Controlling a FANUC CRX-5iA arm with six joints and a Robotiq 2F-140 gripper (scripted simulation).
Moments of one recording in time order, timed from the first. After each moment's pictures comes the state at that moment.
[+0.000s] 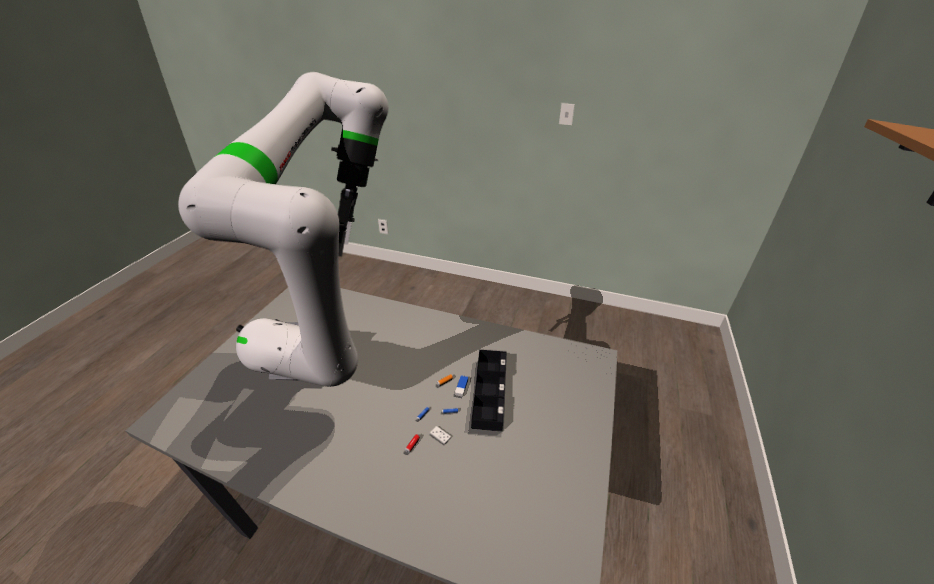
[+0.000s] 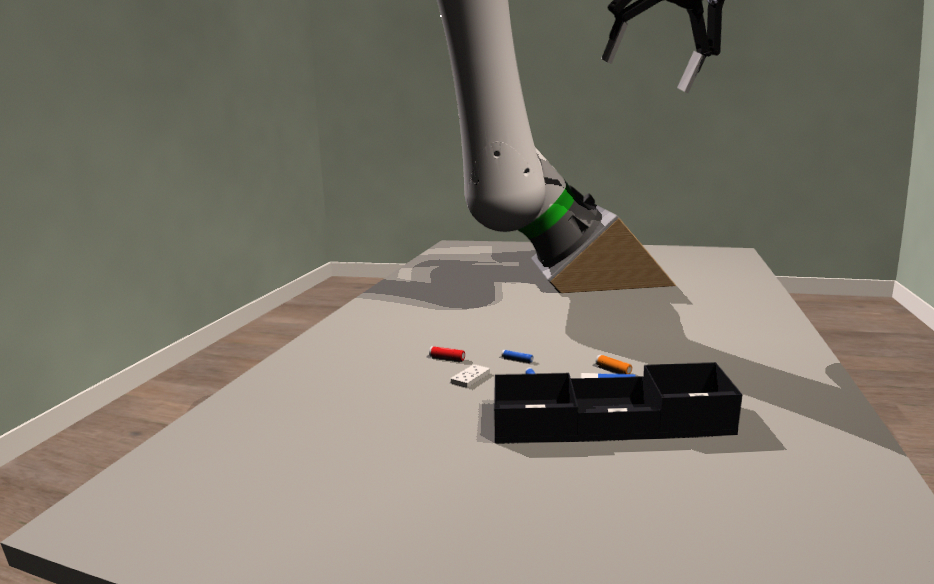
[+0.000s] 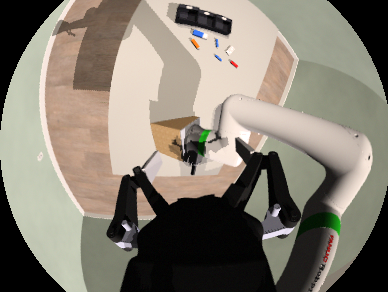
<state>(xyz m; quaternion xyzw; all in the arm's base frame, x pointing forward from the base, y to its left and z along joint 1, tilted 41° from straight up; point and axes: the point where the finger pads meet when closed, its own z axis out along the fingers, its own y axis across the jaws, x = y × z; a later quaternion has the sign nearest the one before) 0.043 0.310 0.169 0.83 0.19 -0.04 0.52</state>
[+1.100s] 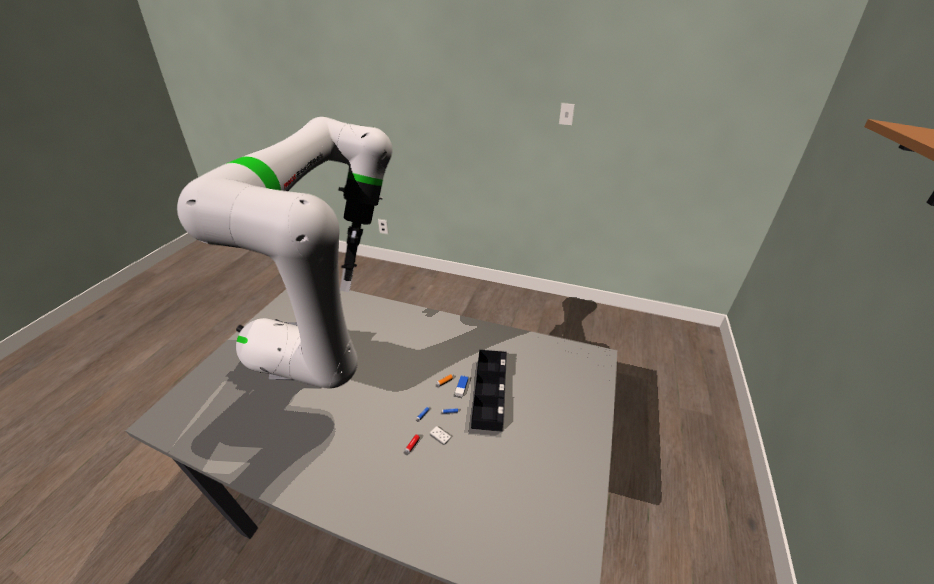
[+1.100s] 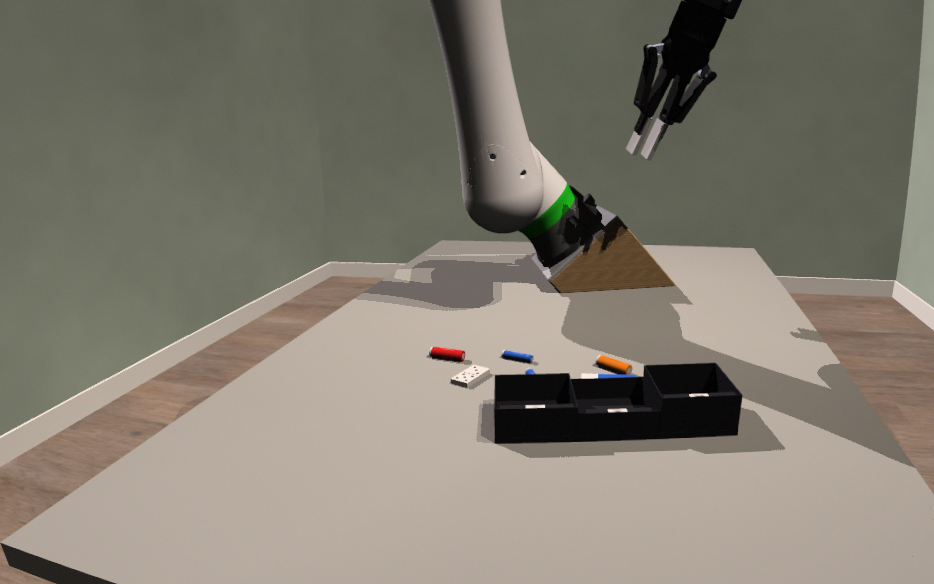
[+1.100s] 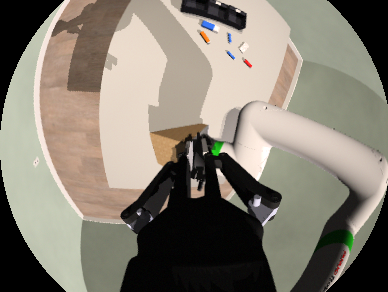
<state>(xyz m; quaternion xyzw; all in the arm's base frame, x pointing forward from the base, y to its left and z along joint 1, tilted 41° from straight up) 0.071 0.246 0.091 0.83 0.19 -0.04 0.52</state>
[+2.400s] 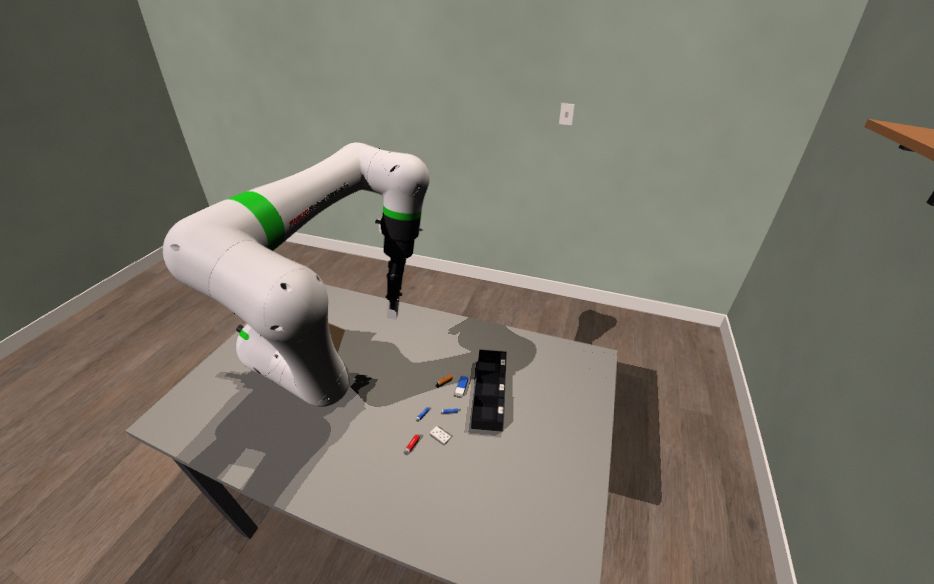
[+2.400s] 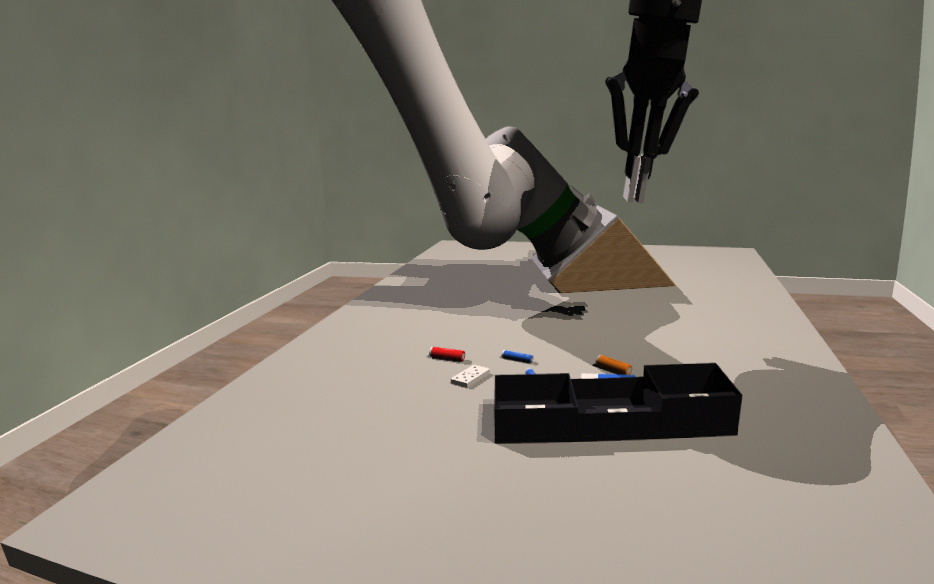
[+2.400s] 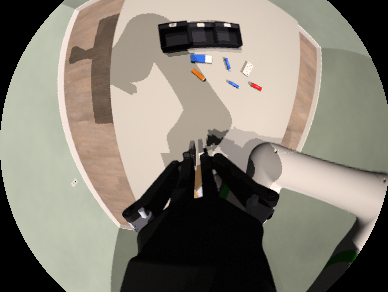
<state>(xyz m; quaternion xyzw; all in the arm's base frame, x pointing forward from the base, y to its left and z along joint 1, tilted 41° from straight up) 0.226 0.224 0.094 0.91 0.12 0.02 0.40</state>
